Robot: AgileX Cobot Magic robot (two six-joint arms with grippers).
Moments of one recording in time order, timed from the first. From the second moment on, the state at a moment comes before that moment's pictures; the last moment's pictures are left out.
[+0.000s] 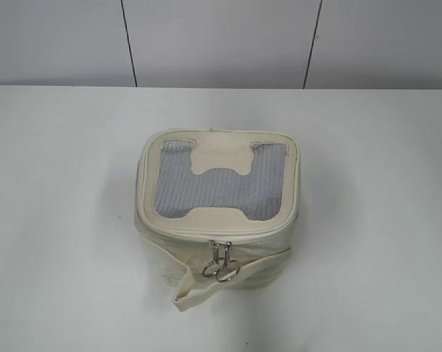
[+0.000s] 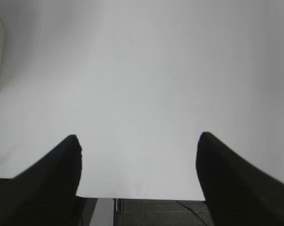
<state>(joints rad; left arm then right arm) -0.16 0.96 -1.04 0.03 1.16 0.01 0.25 1.07 -0.96 -0.09 1.08 0.17</state>
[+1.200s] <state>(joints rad) -0.16 -0.01 -0.54 -0.06 1.05 0.07 0.25 -0.01 -0.50 -0.02 1.05 -0.01</state>
